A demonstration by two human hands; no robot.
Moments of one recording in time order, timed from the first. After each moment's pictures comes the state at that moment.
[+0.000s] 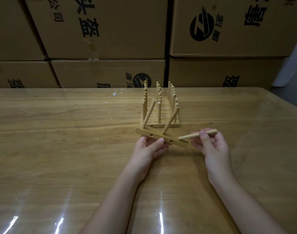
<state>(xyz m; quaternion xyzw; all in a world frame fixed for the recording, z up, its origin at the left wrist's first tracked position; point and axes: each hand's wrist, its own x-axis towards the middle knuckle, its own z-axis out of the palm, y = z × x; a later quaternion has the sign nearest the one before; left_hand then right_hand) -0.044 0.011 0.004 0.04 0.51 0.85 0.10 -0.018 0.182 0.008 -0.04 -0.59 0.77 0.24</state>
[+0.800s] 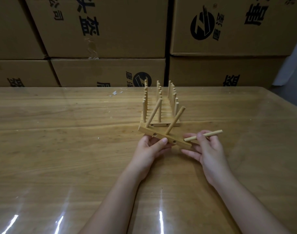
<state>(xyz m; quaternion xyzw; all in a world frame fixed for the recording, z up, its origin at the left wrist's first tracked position) -0.040 0.013 0.006 0.06 0.52 0.85 0.11 -0.019 0.181 0.007 -0.05 -0.58 0.80 0.13</state>
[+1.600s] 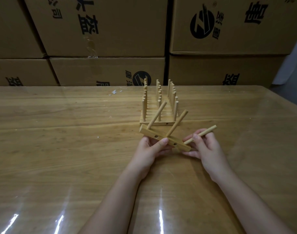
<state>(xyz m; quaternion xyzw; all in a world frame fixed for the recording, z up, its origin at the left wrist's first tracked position) -0.042 0.014 0.003 0.05 0.55 0.83 0.12 -0.015 0.182 0.013 -0.02 -0.66 0.74 0.12</state>
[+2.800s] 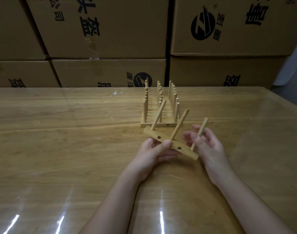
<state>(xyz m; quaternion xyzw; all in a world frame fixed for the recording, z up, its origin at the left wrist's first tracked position) -0.041 0.009 0.005 0.12 0.53 0.82 0.20 -0.010 0.184 0.015 0.01 -0.64 0.76 0.11</state>
